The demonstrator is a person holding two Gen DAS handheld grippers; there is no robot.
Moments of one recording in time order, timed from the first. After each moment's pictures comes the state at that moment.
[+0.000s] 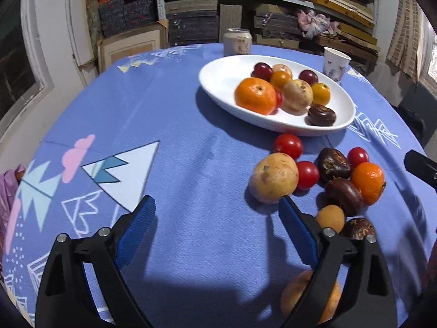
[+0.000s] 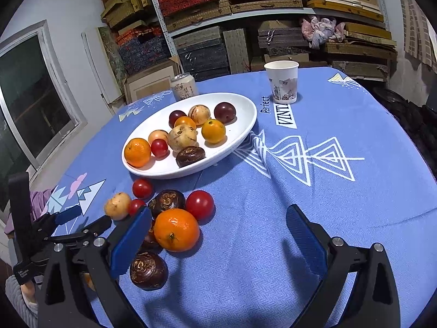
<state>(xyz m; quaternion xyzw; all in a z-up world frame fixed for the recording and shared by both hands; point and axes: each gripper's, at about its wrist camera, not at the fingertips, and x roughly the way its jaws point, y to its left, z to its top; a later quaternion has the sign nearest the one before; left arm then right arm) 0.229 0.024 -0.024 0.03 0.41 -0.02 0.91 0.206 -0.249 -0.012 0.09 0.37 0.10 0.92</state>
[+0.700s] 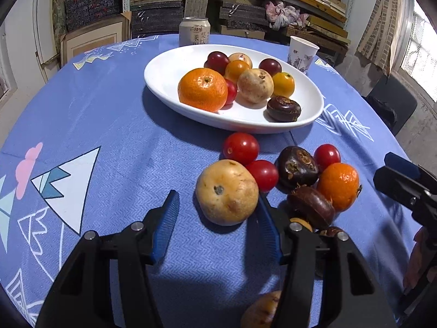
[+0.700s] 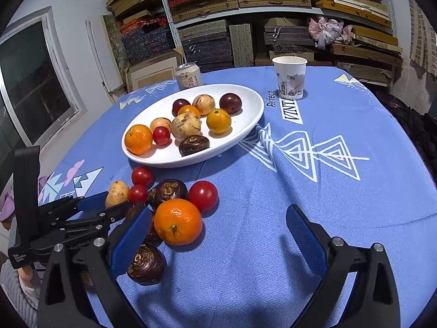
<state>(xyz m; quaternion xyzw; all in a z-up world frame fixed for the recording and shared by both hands) 0.254 0.000 -0.037 0.01 0.43 -0.11 0.89 0.207 -0.239 -0.019 0.07 0.38 0.11 0.92</state>
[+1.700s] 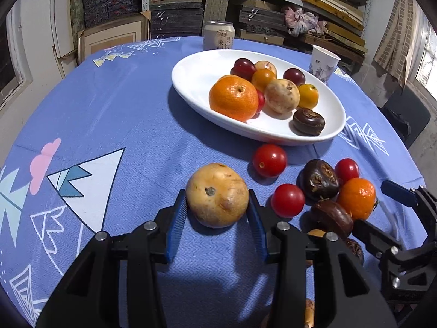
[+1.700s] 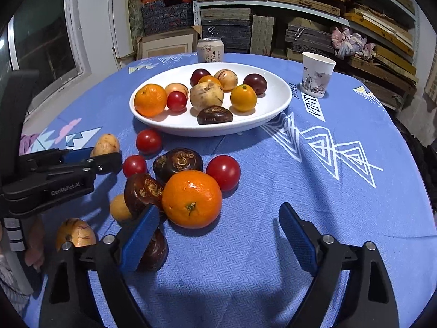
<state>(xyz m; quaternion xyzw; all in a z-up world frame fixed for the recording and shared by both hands) 0.258 0.012 -0.034 0.01 0.43 -0.07 0.90 0.204 -0.197 -0.039 -0.04 0.40 0.12 0.91</state>
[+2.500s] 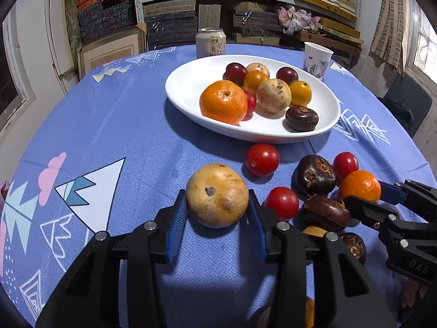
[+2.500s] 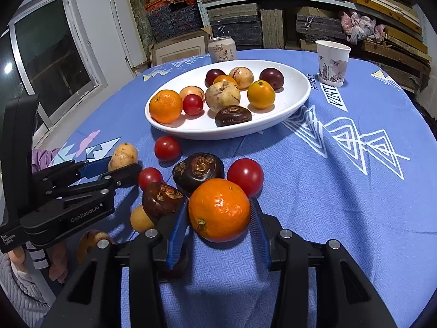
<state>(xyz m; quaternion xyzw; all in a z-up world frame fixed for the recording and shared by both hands) 0.247 0.002 -0.030 0.04 0.41 -0.06 0.91 0.213 -0.201 -0.043 0.03 0.41 0.17 0.89</state>
